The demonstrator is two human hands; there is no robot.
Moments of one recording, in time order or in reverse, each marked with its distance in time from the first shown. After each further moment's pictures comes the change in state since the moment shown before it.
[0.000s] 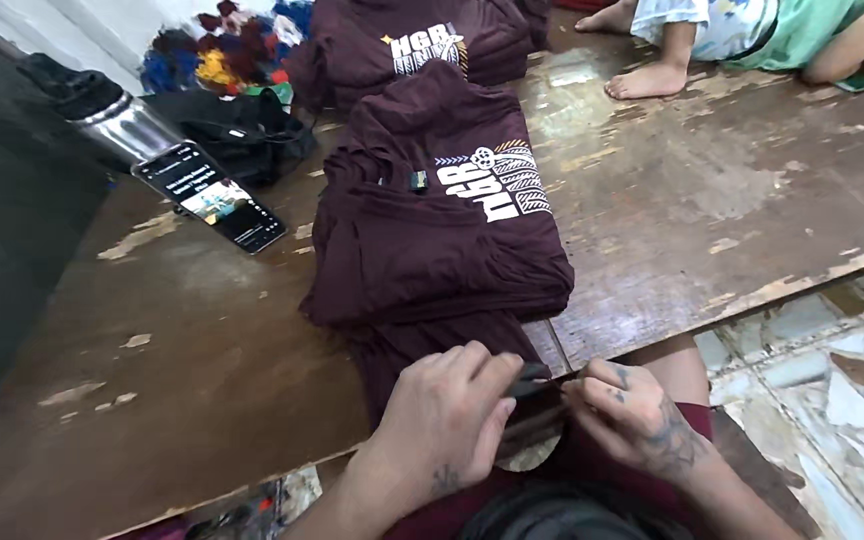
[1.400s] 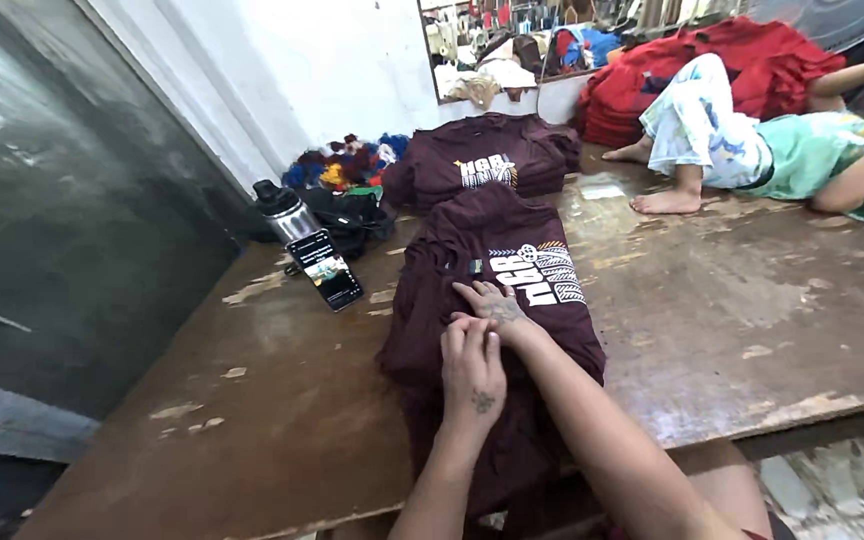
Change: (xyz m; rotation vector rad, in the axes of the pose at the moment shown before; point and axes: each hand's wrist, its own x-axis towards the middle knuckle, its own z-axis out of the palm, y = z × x) left_hand 0.046 -0.027 0.002 -0.204 0.514 -0.630; right_hand 0.228 0.030 0.111 -0.050 -0.679 0.425
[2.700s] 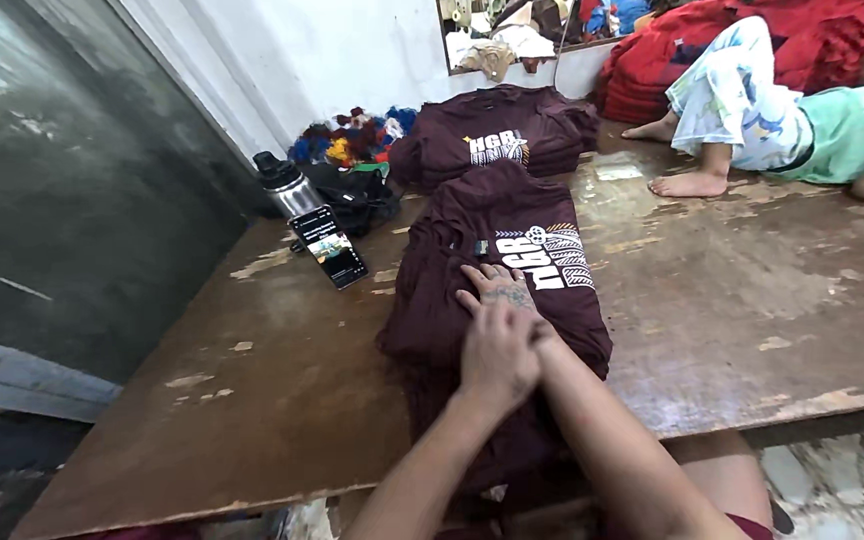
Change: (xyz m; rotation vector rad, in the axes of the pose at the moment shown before) left_hand -0.004 0.001 0.018 0.460 -0.219 0.272; right_hand 0.007 0.022 0.034 -0.111 0.166 0.002
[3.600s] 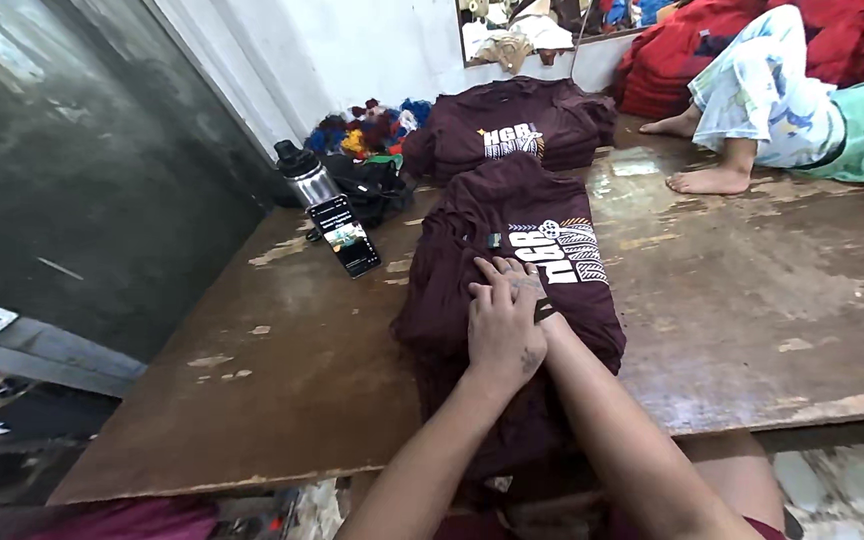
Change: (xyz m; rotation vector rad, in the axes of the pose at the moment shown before) left_hand 0.012 0.013 -0.021 -0.008 -0.113 -0.098; right_hand -0.003 -0.002 0.002 -0.008 -0.052 0.034
